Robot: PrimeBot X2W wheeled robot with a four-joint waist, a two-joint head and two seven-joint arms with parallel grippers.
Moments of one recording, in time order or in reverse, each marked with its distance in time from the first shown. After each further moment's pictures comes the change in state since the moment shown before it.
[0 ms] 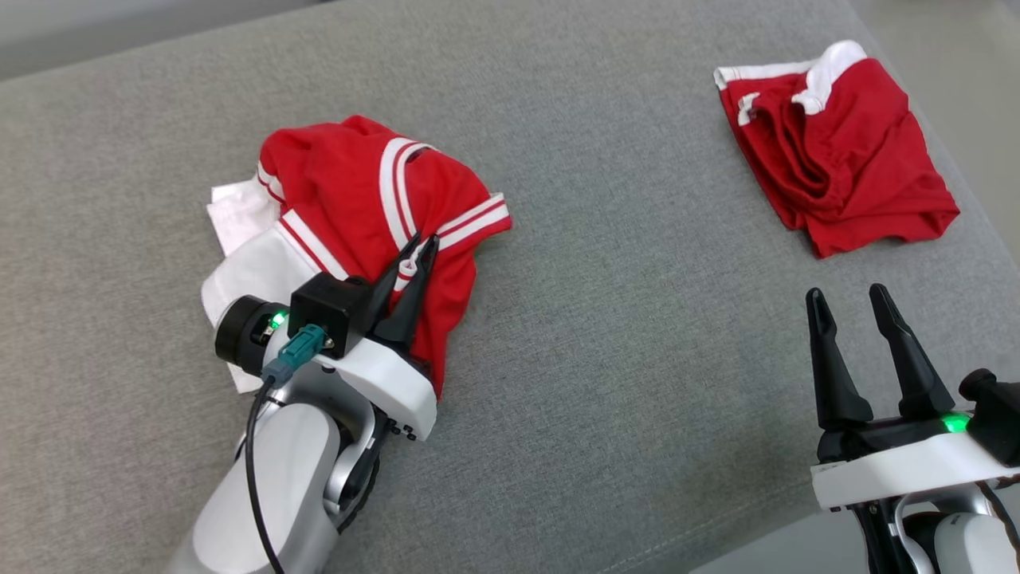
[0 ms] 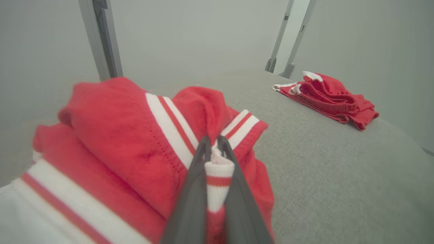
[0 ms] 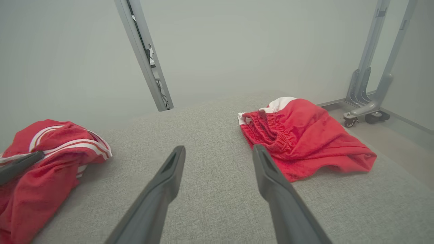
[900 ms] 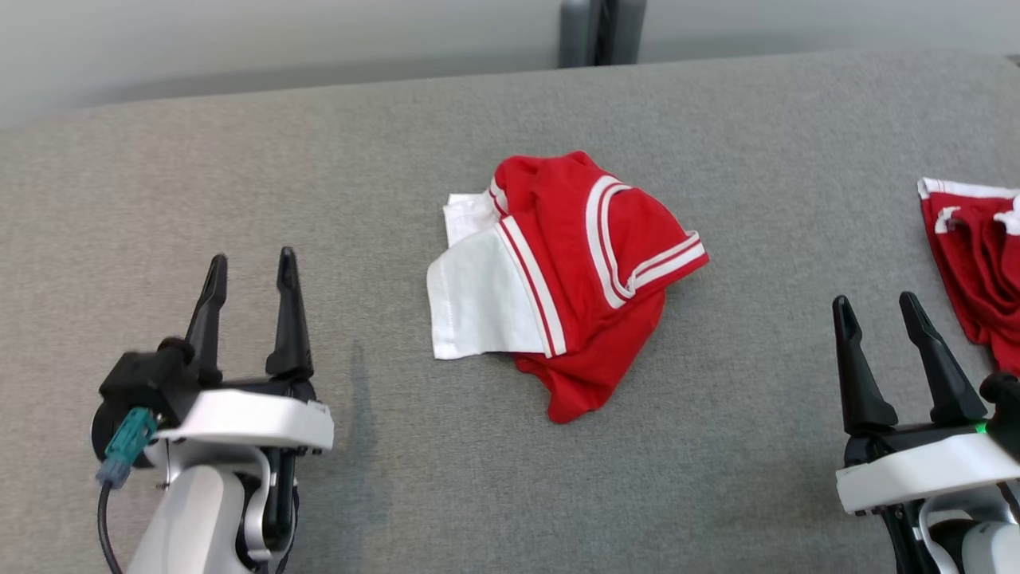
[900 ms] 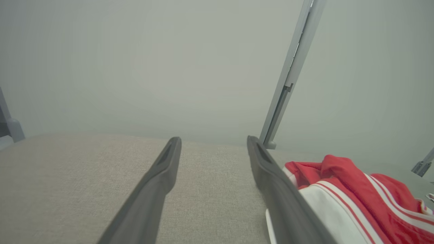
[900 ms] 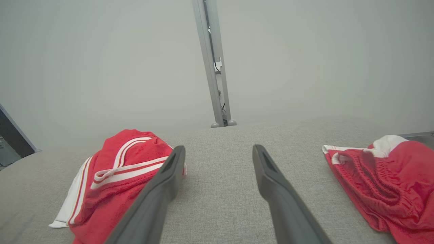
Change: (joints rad) left arm 0.179 0.000 0.253 -0.098 -0.133 0.136 -0.165; right arm 0.013 0.002 -0.063 -0.018 -0.072 0.000 0.055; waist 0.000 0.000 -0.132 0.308
